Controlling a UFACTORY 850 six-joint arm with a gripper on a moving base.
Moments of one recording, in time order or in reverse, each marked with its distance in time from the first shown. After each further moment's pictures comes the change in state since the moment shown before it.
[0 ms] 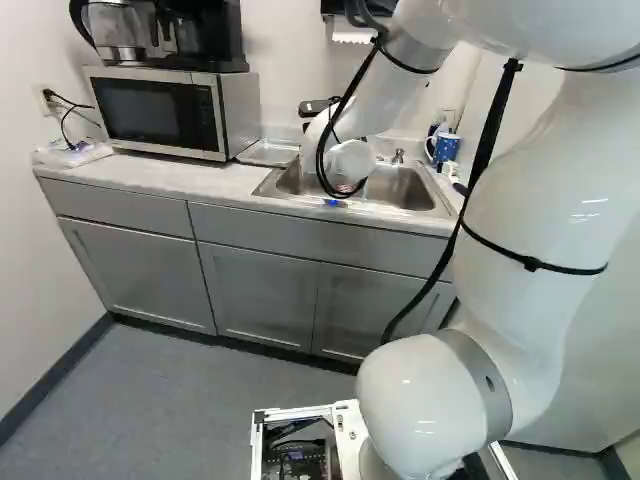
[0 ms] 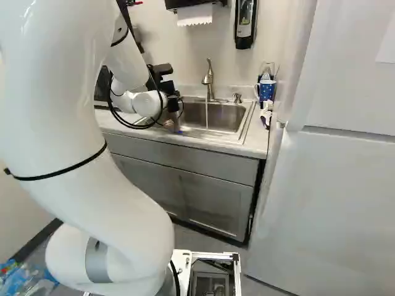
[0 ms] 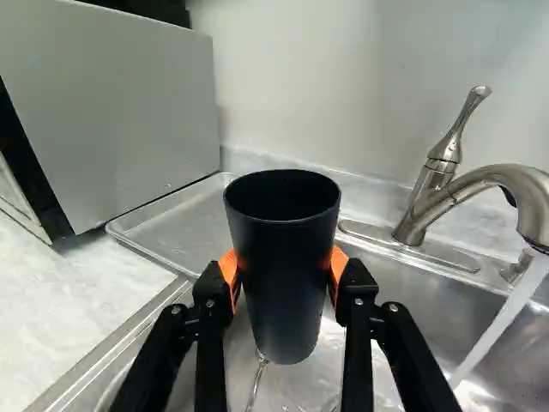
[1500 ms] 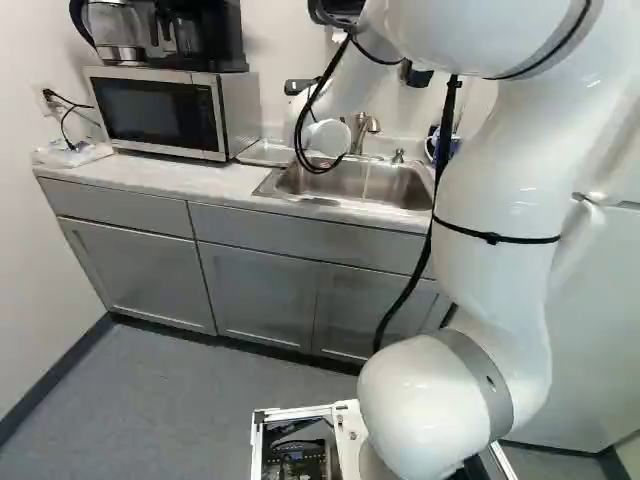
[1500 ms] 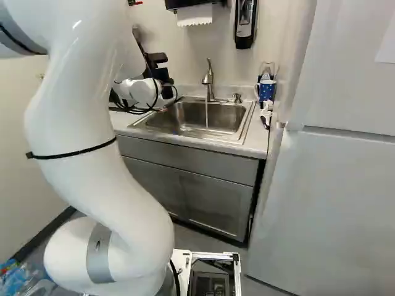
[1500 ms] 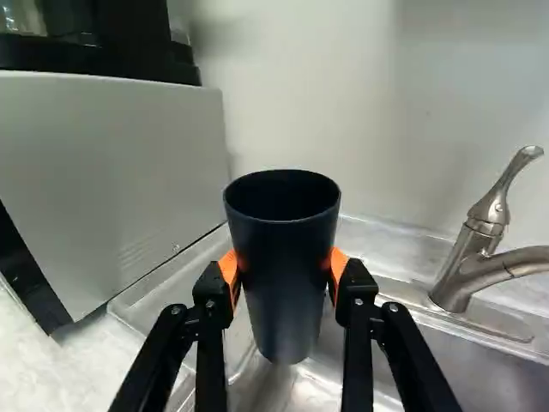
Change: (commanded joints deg) arm 3.8 -9.9 -16.1 4.7 -1.4 0.0
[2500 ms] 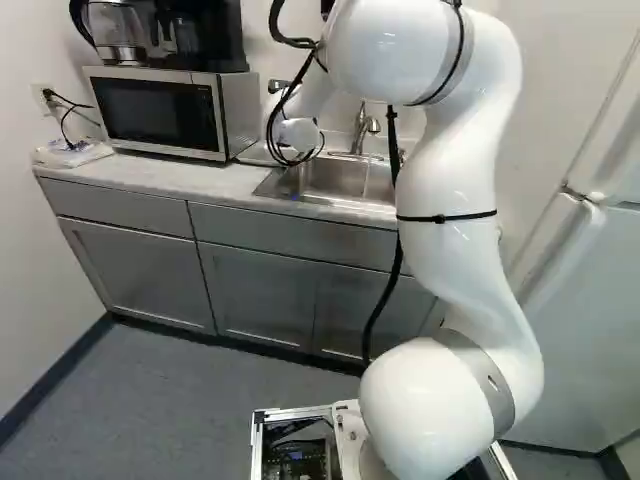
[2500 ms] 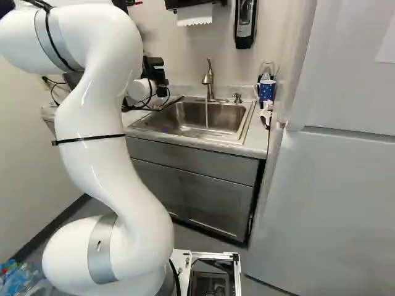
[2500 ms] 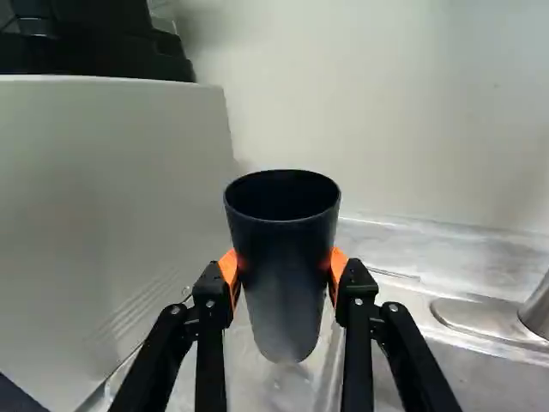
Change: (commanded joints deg) arm 4.3 -14.0 -16.8 7.3 -0.9 0.0
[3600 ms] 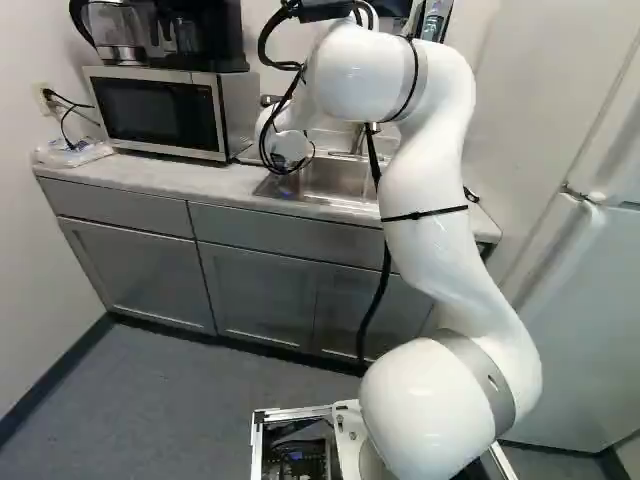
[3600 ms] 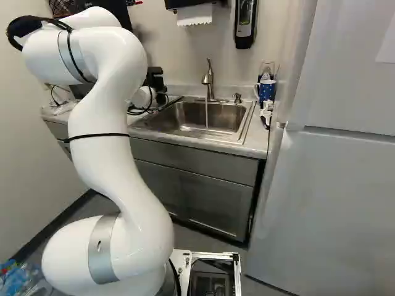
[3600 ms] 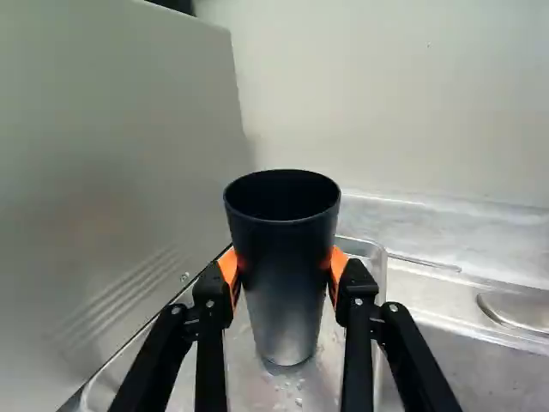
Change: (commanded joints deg) arm 0.8 -6.4 -4.2 0.0 0.0 0.0
